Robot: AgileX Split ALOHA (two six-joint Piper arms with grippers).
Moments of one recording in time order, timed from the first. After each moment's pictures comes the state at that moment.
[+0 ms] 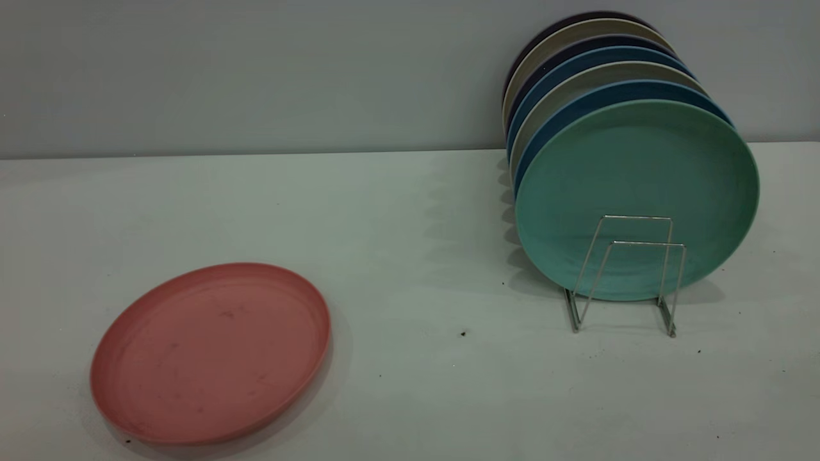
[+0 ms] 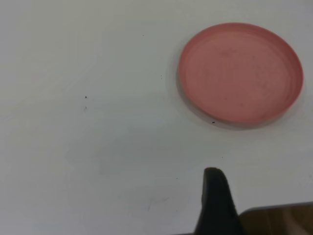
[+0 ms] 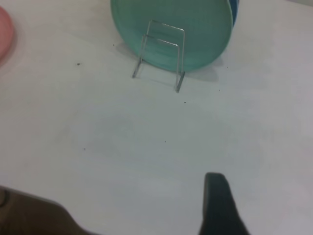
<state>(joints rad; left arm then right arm) 0.06 -0.02 -0.49 -0.09 1.13 0.11 0.03 -0.02 -0.48 0.17 1.15 -0.27</state>
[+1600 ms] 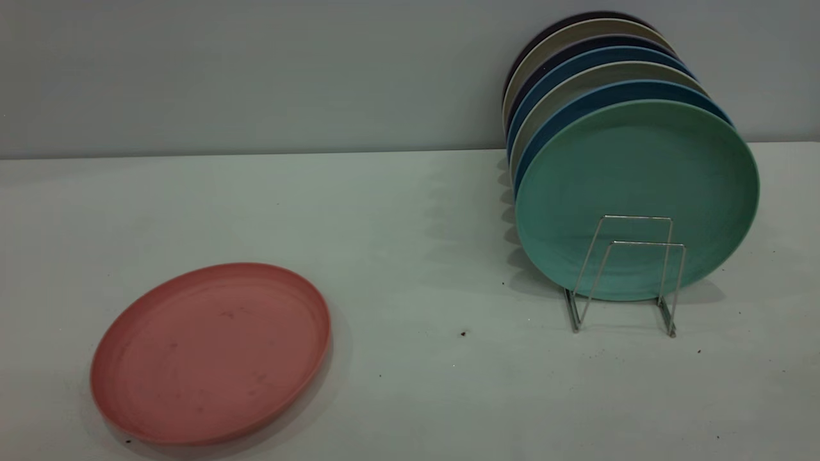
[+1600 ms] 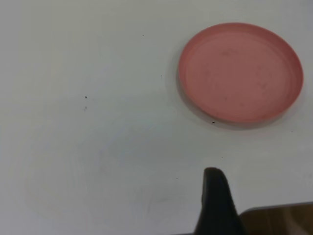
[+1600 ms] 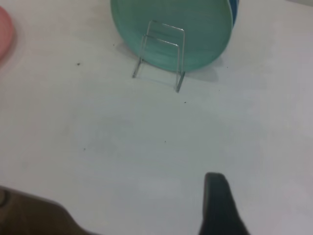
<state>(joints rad) 0.06 -0.02 -0.49 -0.09 1.13 0.11 0.03 -0.02 -0.48 0.17 1.15 -0.27</state>
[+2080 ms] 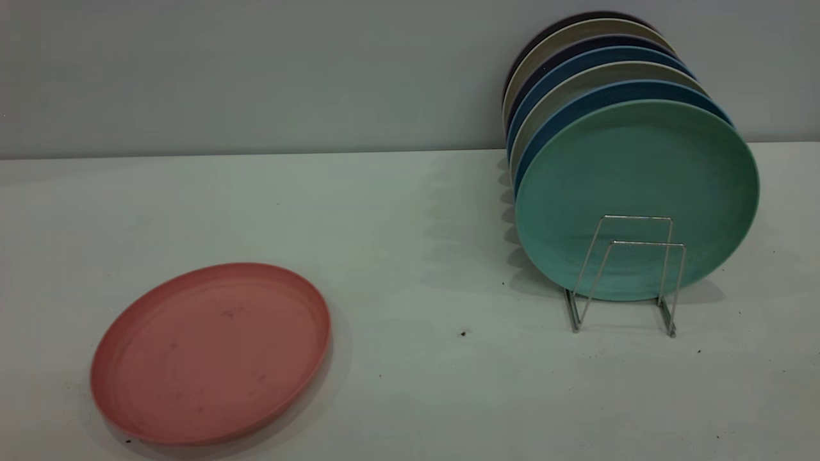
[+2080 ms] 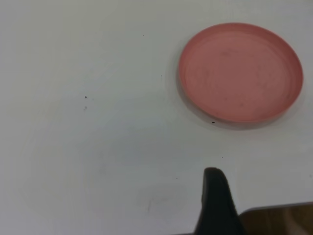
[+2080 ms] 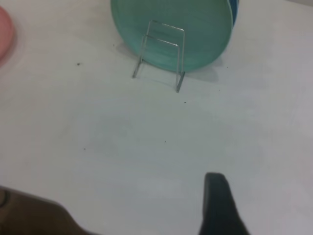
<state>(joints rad) 0.06 -0.02 -0.49 -0.09 1.13 0.11 0.03 -0.02 -0.48 0.17 1.15 -0.27</state>
